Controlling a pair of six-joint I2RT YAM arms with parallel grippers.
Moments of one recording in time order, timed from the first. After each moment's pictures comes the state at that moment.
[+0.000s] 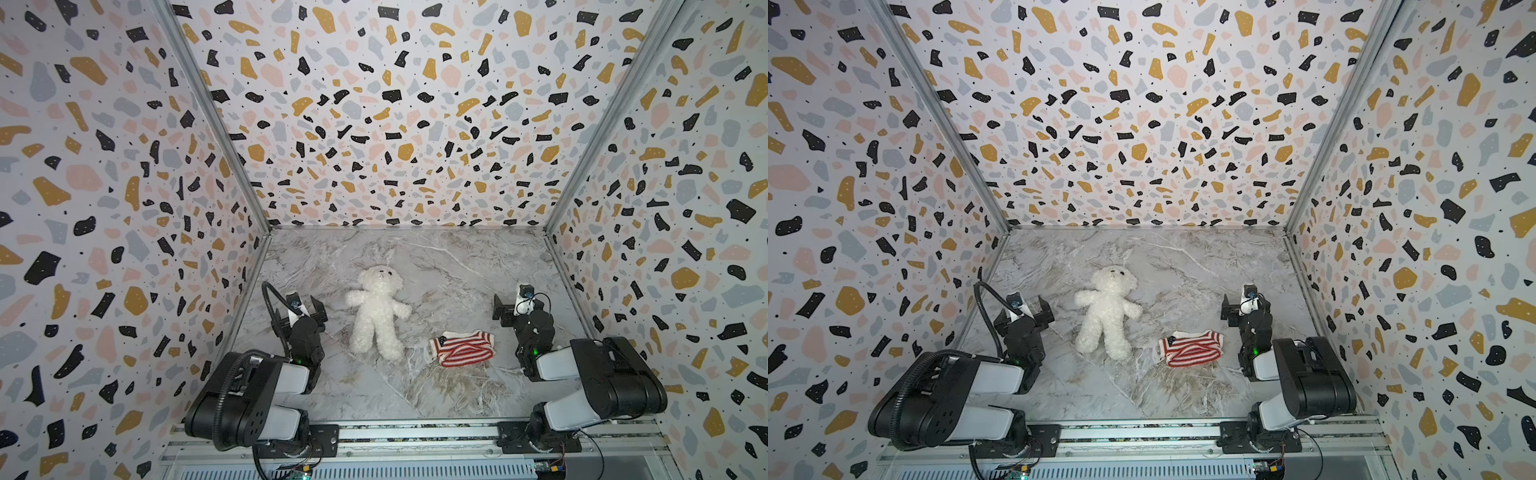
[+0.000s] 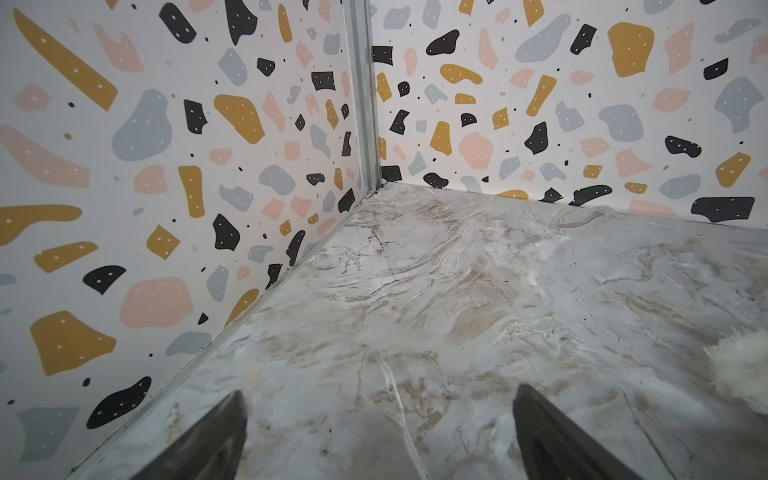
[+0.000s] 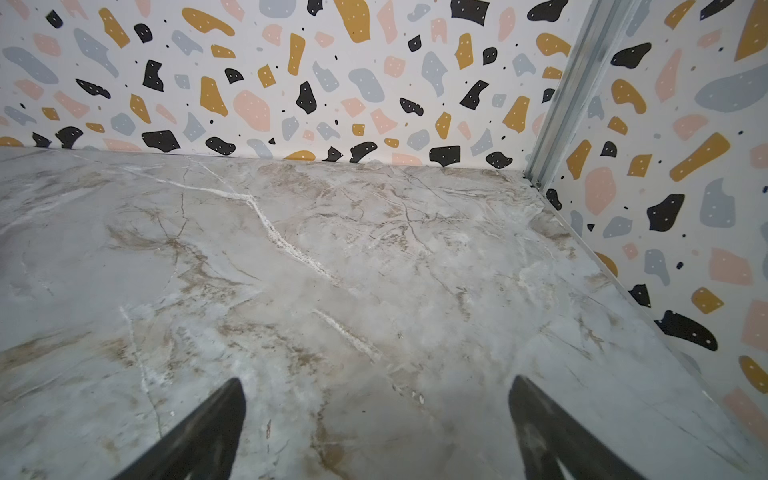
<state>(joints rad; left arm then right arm) -0.17 1.40 0.13 1.11 -0.63 -0.03 0.08 1.49 0.19 1.11 0.06 -0.05</state>
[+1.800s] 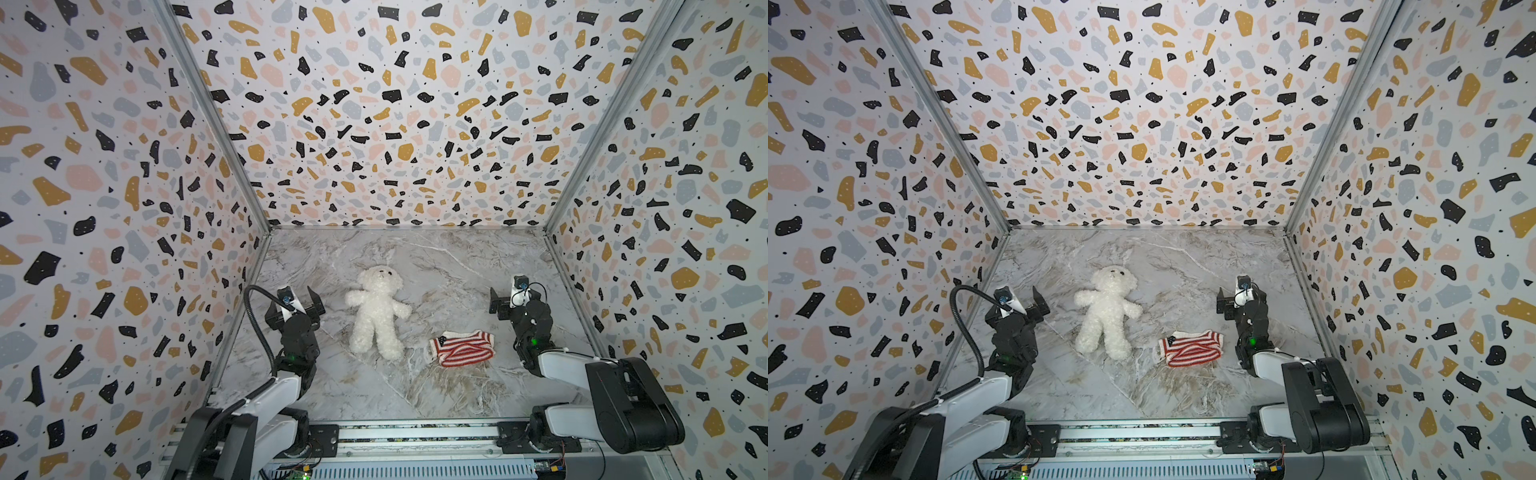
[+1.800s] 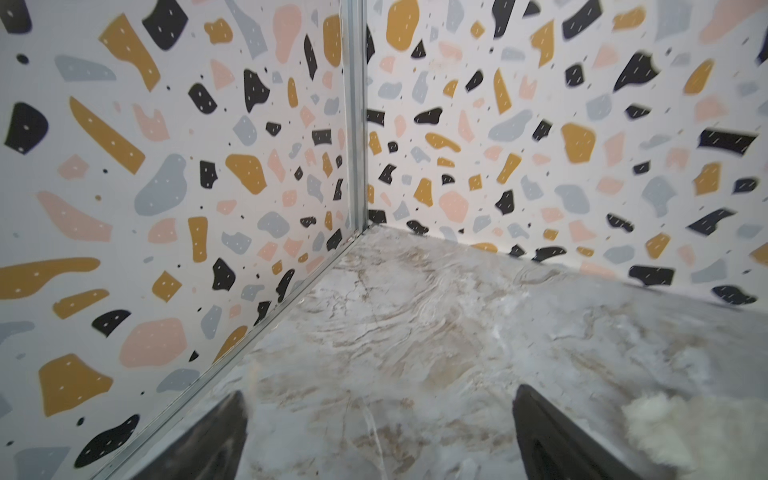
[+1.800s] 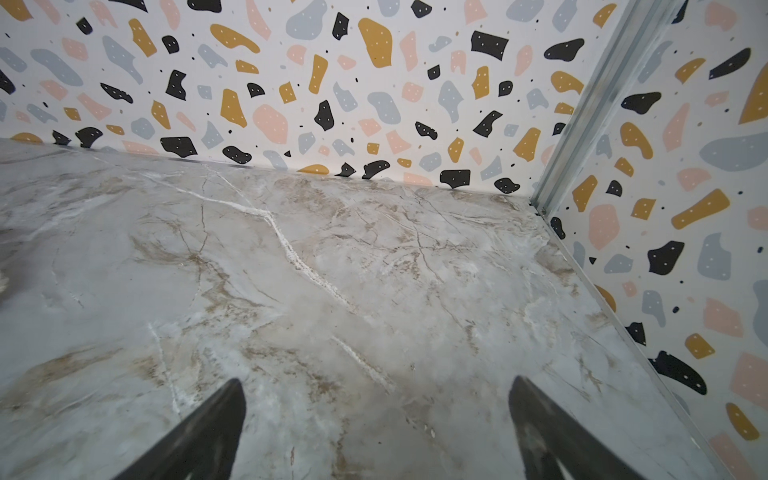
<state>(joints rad) -0.17 1.02 0.21 0.76 -0.57 -0.10 0.17 1.31 0.30 0.79 0.14 -0.09</state>
